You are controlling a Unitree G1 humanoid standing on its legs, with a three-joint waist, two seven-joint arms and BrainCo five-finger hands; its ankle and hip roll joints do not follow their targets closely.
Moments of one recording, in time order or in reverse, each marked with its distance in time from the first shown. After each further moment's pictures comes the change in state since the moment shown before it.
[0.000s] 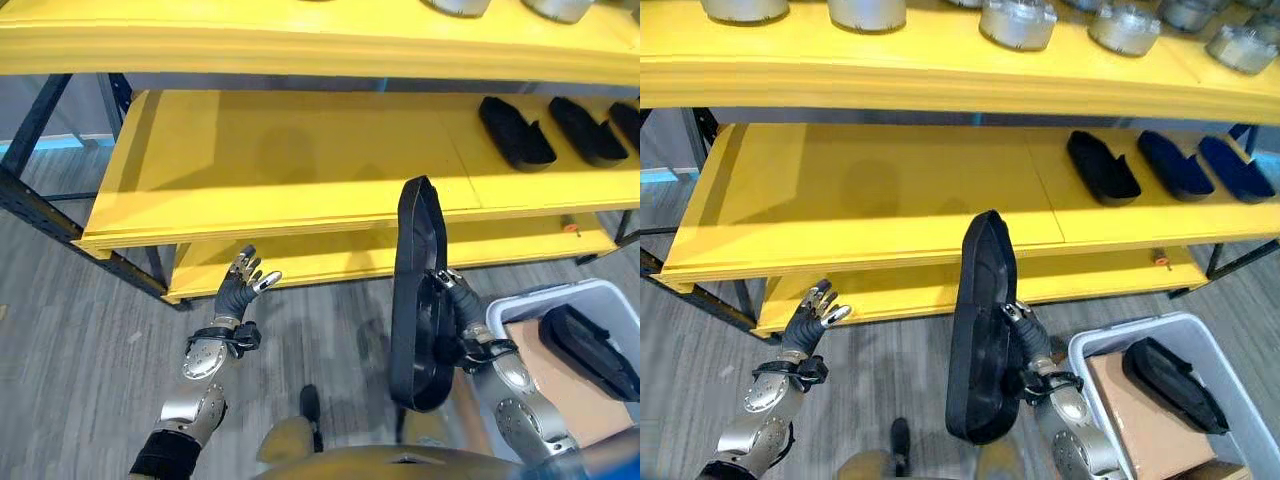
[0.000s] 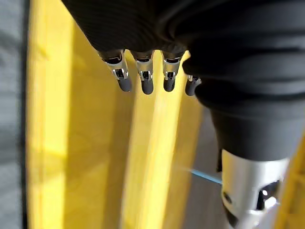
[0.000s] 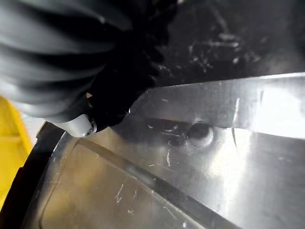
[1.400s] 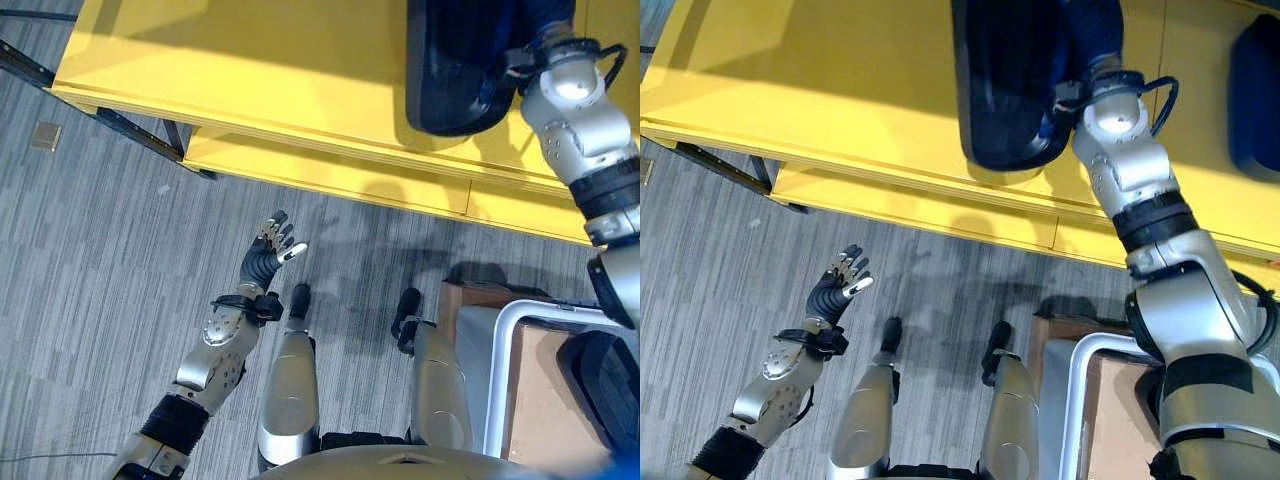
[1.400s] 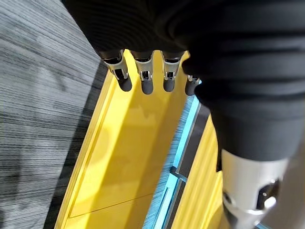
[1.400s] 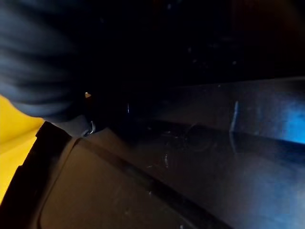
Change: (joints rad) left arm -0.129 0.071 -0.154 -0.134 -0.153 -0.001 0.013; right arm -1.527 -0.310 0.231 0.853 -0.002 -0.008 -0.251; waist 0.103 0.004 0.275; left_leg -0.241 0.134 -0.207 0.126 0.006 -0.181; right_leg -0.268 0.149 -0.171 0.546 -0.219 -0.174
